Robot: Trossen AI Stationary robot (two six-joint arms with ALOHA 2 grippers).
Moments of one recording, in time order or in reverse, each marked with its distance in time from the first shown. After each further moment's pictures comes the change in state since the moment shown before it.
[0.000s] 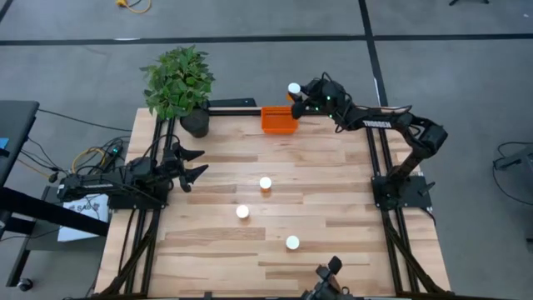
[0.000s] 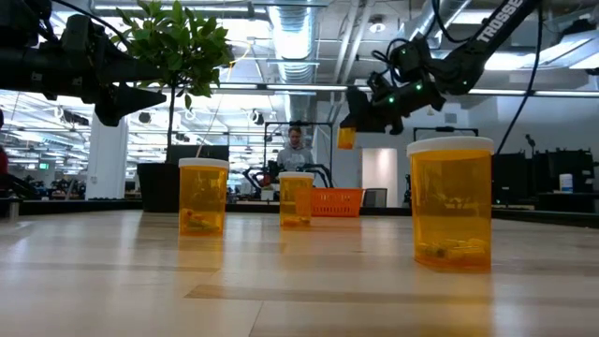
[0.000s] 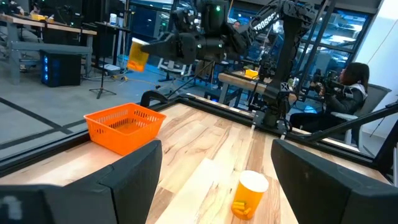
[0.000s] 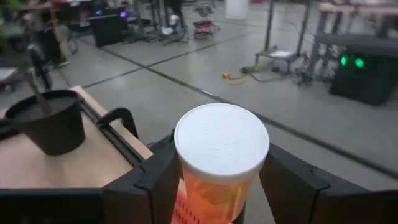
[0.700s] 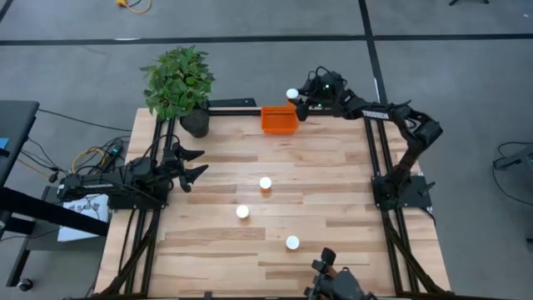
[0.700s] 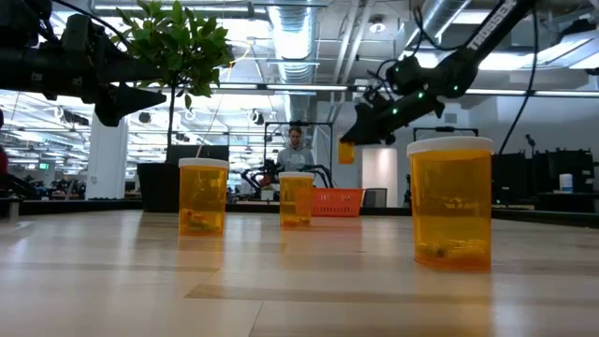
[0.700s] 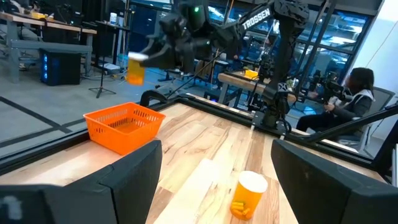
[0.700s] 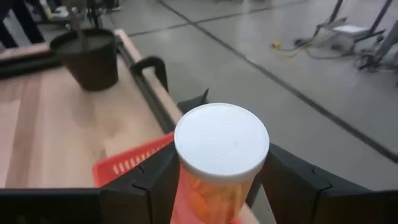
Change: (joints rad) left arm 0.000 0.000 0.000 0.000 0.000 -0.009; right arm -0.101 0.081 0.102 -0.220 -0.314 -0.168
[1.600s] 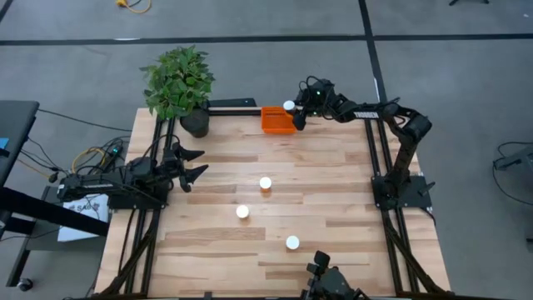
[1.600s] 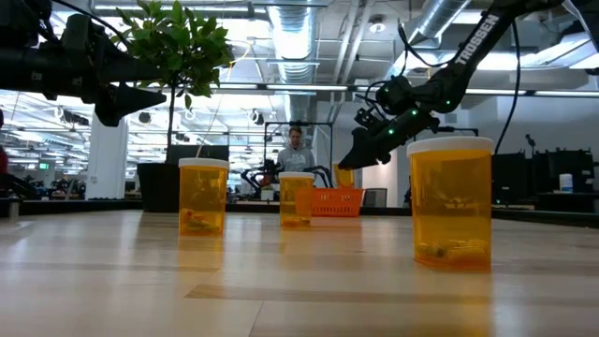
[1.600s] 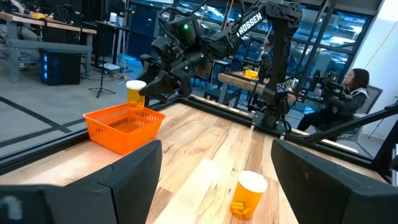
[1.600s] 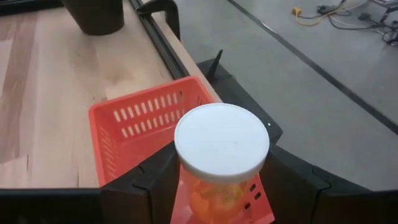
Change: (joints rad) left arm 0.000 0.000 0.000 0.000 0.000 0.000; right arm 0.022 0.100 0.001 -0.045 0.000 -0.085
